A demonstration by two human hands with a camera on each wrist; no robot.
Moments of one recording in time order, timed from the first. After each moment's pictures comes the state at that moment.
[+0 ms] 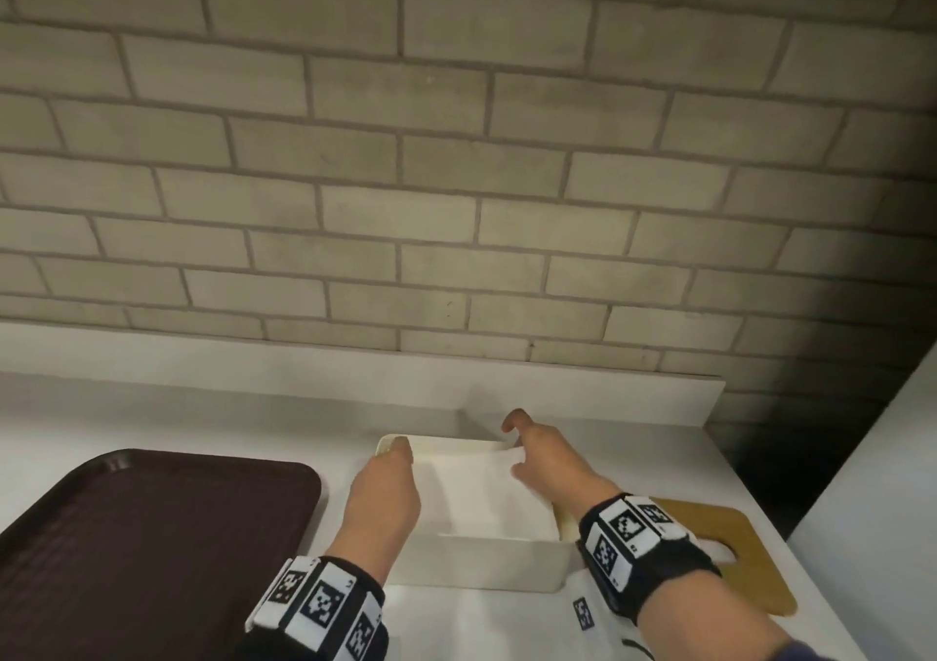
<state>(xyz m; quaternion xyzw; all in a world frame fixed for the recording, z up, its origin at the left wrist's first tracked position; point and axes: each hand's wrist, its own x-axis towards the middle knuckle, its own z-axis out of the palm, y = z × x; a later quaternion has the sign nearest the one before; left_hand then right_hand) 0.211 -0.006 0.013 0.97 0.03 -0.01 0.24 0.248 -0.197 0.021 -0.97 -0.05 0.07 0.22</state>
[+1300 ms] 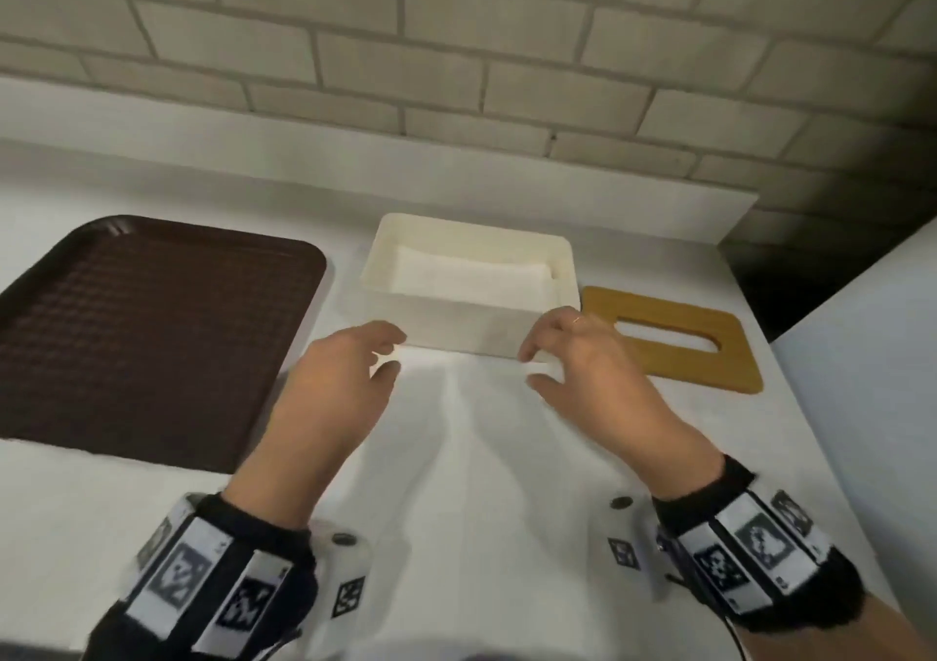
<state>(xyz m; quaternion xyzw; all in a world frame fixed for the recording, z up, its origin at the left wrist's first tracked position) 0.083 0.019 0.002 0.94 0.03 0.01 0.35 0.093 -0.205 0.016 -0.98 -0.16 0.01 0.15</state>
